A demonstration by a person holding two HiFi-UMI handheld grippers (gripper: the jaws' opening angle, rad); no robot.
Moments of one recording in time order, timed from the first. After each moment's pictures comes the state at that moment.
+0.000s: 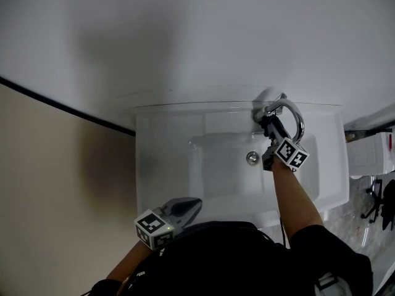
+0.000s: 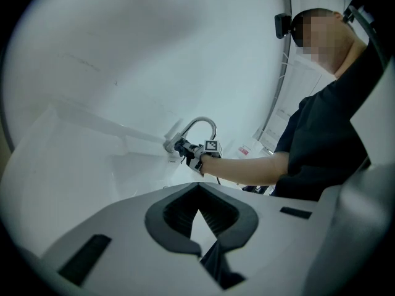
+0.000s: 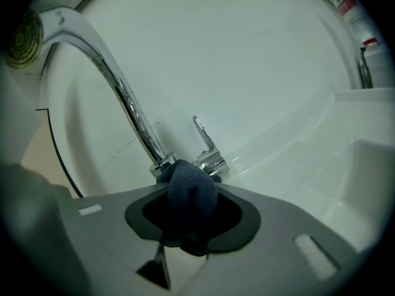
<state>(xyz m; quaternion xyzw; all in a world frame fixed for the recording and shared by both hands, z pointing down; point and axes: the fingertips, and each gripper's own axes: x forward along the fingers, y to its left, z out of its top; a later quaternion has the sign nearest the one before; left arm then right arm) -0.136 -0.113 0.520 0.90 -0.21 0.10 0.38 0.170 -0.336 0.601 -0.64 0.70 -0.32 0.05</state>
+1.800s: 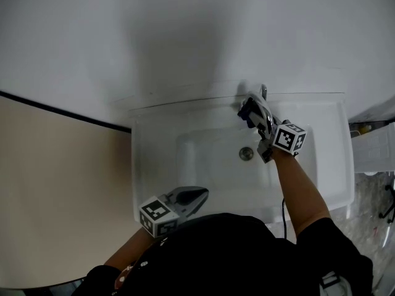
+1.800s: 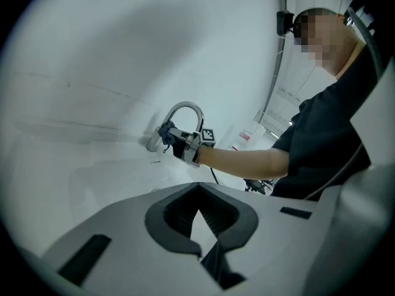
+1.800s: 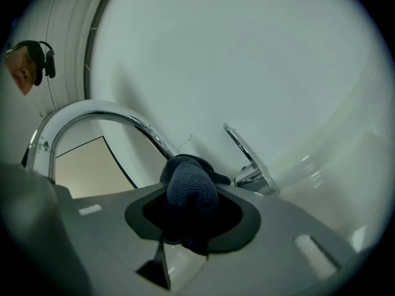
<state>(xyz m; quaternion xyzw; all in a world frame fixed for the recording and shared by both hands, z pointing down) -0.024 -0.111 0.497 0.90 -0.20 0.18 0.33 0.154 -0.342 0.552 -0.40 0.83 -0.36 0.13</state>
